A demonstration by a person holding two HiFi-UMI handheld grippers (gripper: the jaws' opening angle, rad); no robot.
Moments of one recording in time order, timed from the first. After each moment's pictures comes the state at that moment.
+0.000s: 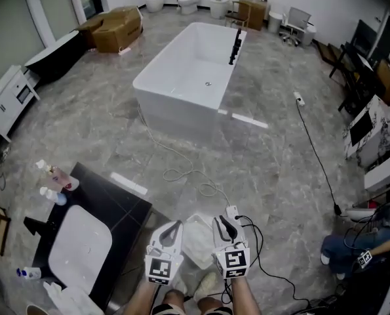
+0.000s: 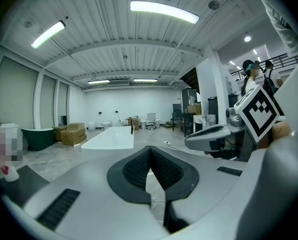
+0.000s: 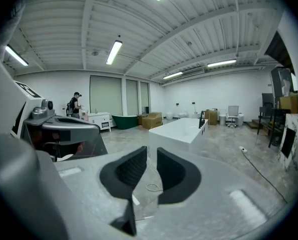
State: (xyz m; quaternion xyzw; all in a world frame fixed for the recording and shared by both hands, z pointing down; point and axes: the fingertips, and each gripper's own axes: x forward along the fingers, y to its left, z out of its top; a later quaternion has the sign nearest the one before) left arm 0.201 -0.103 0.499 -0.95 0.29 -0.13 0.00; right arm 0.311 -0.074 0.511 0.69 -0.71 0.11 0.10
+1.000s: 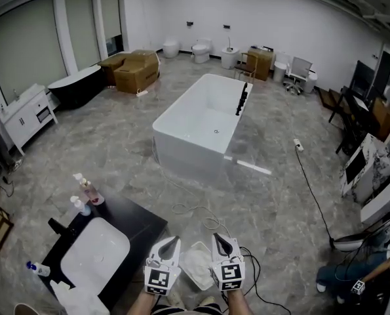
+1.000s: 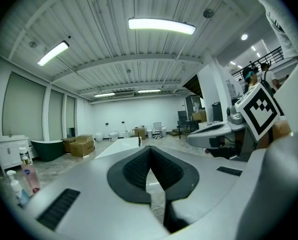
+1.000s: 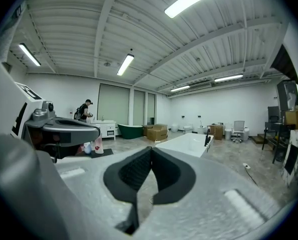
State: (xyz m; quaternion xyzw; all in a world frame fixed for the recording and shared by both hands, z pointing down) left arm 0.125 -0.051 0.371 -0.94 0.33 -0.09 0.04; right arm 0.240 -0.027 0.372 0.68 -0.73 0.04 0.08
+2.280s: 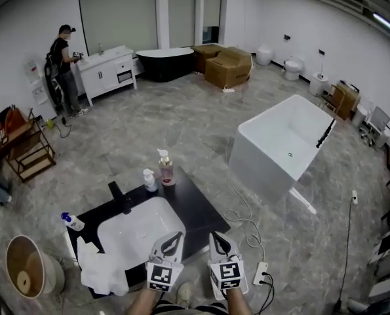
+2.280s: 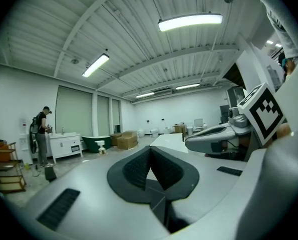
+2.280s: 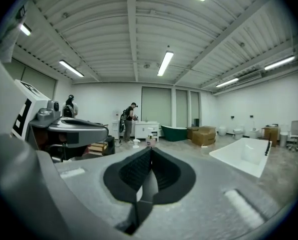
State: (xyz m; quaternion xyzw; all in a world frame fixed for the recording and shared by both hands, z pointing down) left arm -0.119 -0.088 0.367 -0.83 0.55 -0.10 0.02; right arm -0.022 -0.111 0.371 0.46 -0.88 0.02 0.09
